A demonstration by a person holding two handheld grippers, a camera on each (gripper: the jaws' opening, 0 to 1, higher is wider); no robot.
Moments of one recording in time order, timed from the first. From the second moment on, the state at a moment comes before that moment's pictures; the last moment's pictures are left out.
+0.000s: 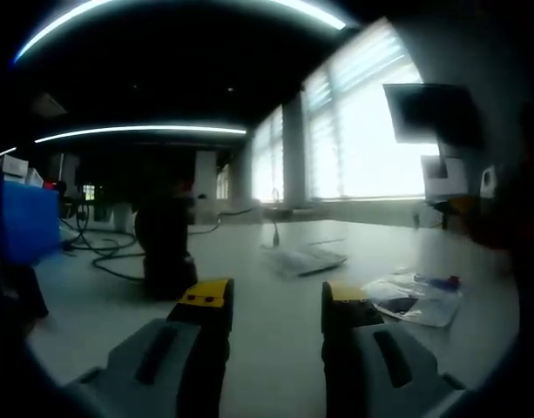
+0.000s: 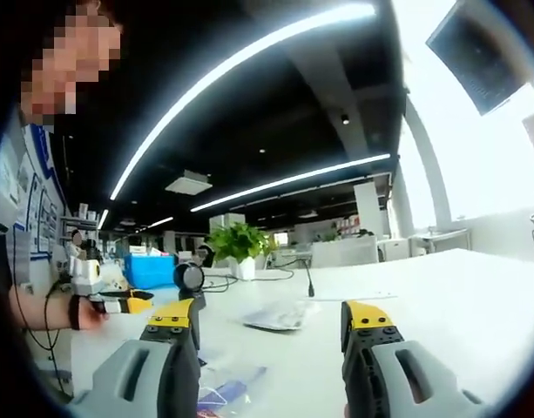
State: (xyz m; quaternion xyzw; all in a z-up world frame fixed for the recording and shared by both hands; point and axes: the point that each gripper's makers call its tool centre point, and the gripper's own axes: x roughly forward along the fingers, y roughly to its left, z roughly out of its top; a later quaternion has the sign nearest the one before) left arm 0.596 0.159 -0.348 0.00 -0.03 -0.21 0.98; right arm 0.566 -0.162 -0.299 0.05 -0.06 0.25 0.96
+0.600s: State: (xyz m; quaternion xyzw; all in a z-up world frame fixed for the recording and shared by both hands) left arm 0.595 0.160 -0.348 0.00 -0.03 -0.21 0.98; right arm 0.544 -0.102 -0.295 -0.05 -0.05 0.26 0.96
